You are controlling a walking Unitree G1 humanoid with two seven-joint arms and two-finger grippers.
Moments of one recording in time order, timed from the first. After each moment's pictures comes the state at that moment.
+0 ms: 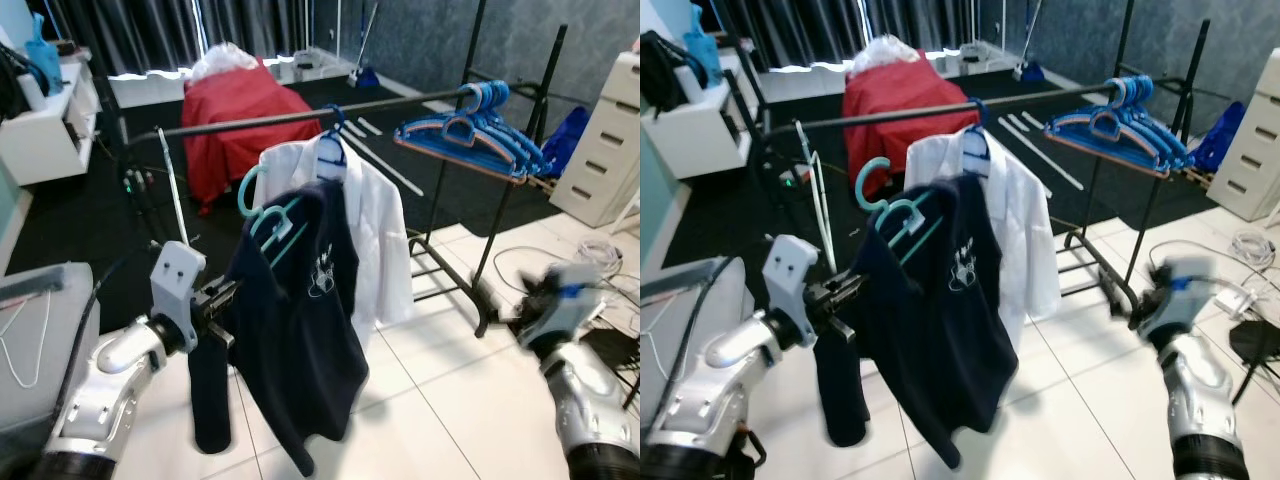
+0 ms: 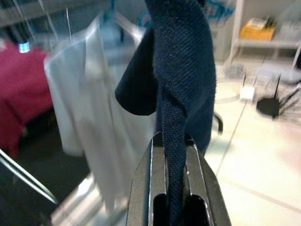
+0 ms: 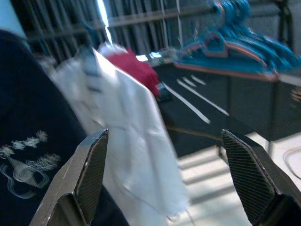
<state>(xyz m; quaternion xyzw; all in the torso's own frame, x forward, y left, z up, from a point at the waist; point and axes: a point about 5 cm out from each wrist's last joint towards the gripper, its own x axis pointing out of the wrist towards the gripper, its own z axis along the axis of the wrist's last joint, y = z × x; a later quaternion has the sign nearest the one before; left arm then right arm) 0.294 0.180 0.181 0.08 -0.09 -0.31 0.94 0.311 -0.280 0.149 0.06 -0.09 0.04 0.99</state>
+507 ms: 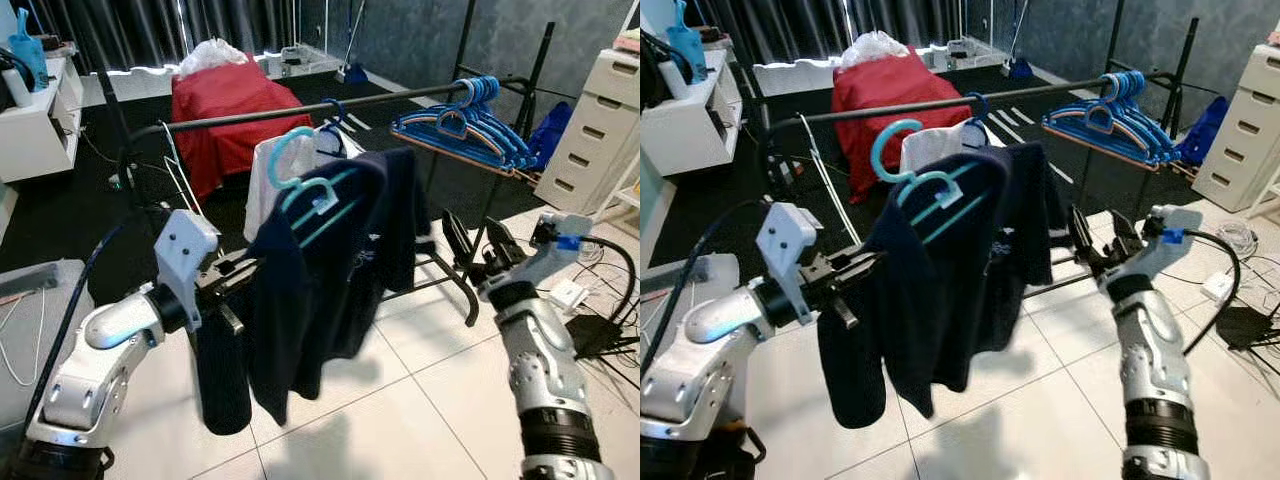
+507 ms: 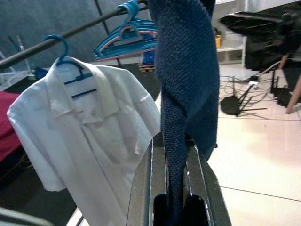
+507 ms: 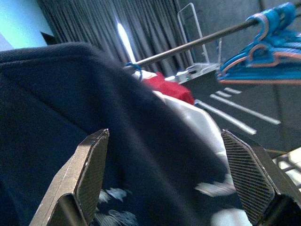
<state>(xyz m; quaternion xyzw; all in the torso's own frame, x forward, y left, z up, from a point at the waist) 0.280 0.156 0.216 0.12 -0.12 -0.39 0.90 0.336 -0.220 0.184 0.18 -0.14 0.11 0.97</state>
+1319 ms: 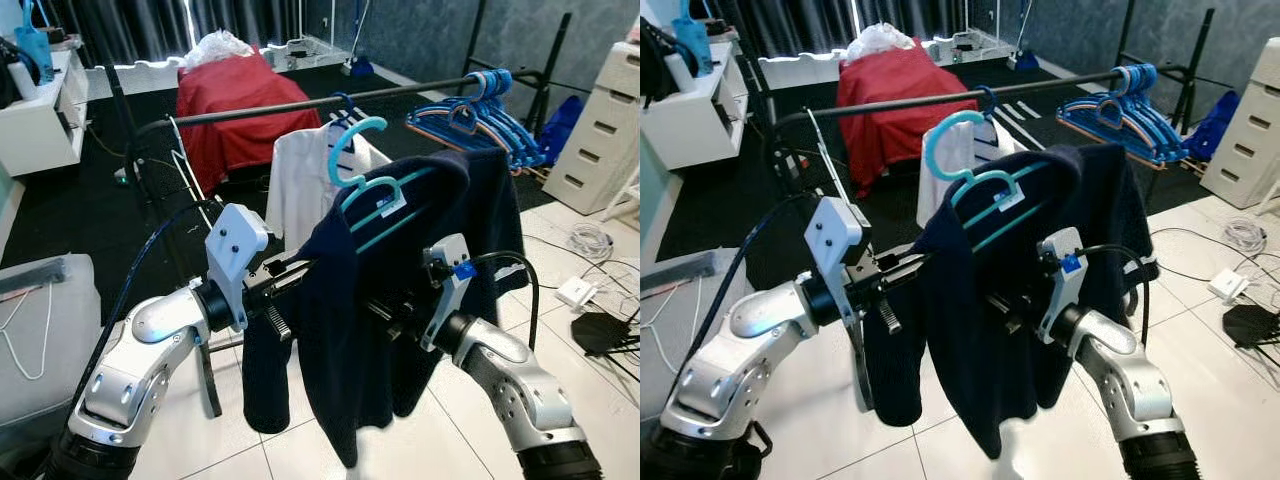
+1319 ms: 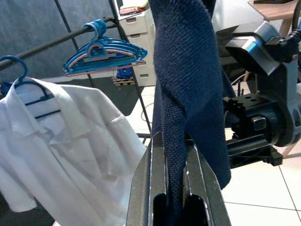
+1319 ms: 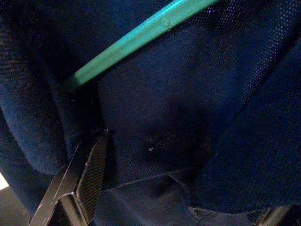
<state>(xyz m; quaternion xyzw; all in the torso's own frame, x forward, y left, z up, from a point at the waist) 0.275 0.113 0.224 0.09 -0.14 -0.45 0.88 0.299 -0.158 0.156 0.05 0.03 0.36 0.93</state>
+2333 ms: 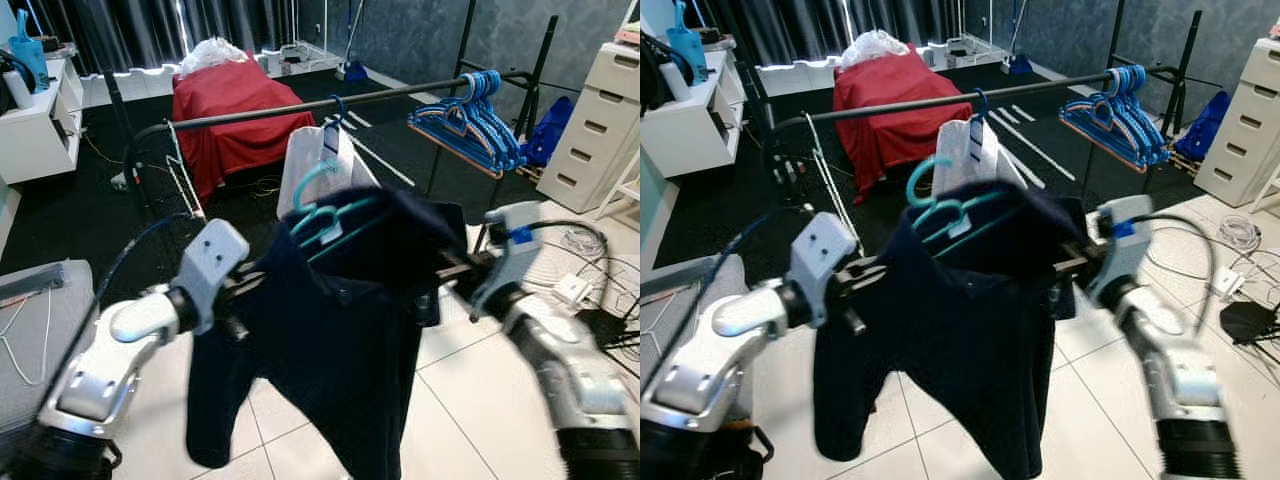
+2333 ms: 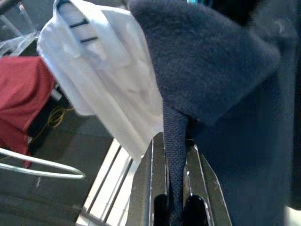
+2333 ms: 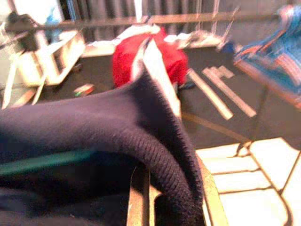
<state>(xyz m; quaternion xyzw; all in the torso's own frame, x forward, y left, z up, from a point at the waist) 0.291 0.173 0.192 0.22 -0.04 -0.35 0.91 0.315 -0.244 0.223 -0.01 -0.06 0.11 0.99</state>
